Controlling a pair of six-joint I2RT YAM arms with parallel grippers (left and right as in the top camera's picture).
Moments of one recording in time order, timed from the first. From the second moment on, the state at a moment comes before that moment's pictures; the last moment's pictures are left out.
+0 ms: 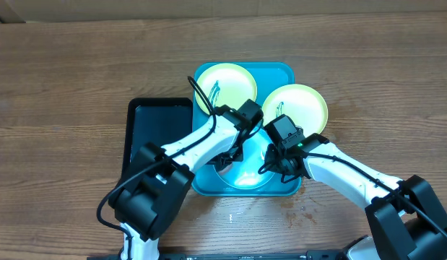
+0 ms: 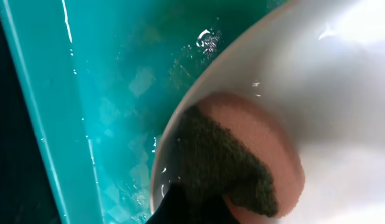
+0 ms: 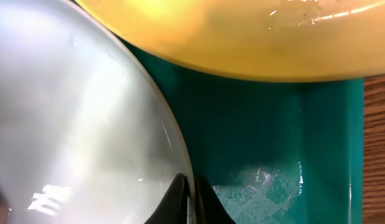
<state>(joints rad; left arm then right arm) -0.66 1.98 1.31 -0.97 -0.17 -0.73 0.55 1.63 0.84 -0.57 0.00 0.77</state>
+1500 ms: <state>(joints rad) -0.62 1.98 1.33 -0.89 -0.16 -0.66 0.54 1.63 0.85 -0.59 0.02 0.78</state>
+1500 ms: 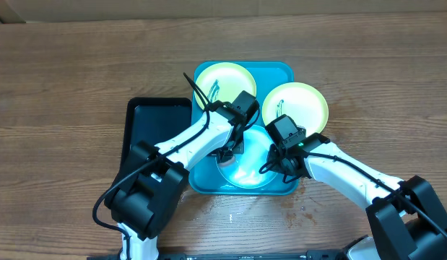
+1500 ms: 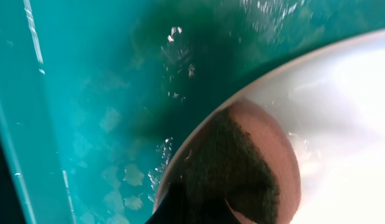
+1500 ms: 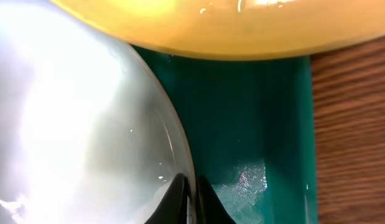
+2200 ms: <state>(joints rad) -0.49 1.84 1.67 -1.37 -0.27 -0.59 0.54 1.63 0.85 -0.62 0.01 0.77</state>
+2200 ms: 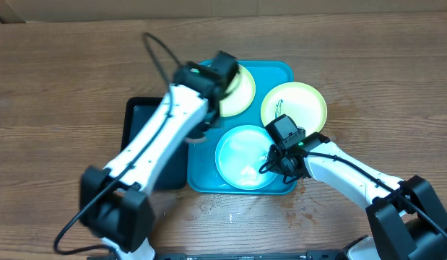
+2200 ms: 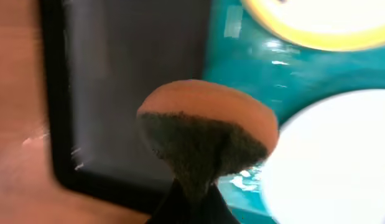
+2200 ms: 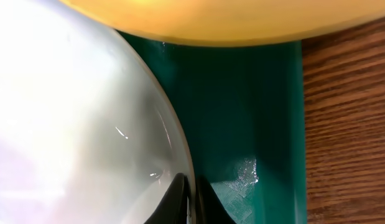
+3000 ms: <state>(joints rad) -0.10 1.73 1.34 -1.19 0.03 -0.38 0.59 1.59 0.98 -0.83 0.05 0.59</state>
